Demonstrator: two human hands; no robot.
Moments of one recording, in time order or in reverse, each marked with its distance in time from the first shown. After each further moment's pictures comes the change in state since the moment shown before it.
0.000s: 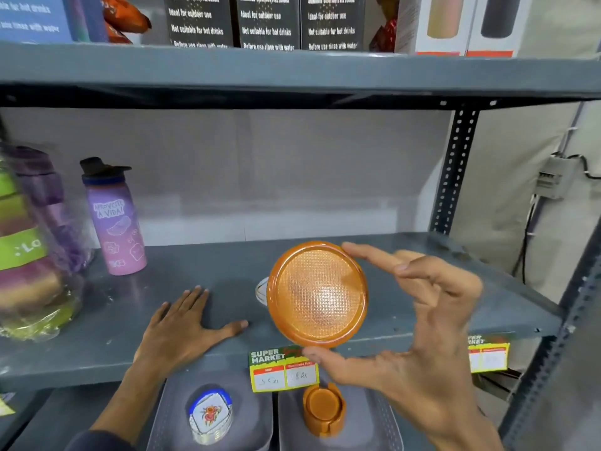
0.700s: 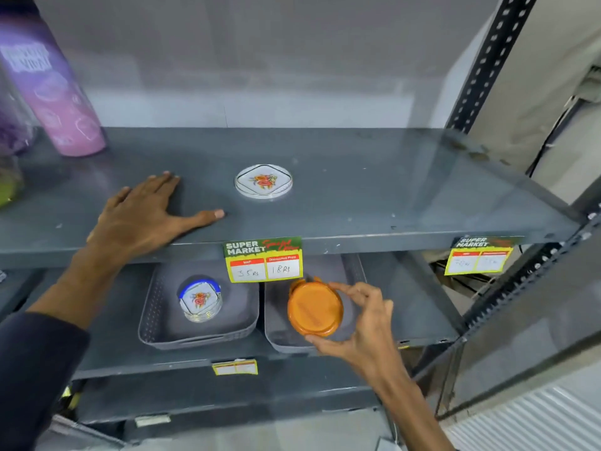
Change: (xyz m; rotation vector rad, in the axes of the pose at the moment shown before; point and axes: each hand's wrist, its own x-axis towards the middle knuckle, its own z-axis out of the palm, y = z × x) left_hand 0.006 -0.001 0.000 0.020 0.024 0.012; right_hand -0.196 0.124 0.040 -0.202 -0.391 0.613
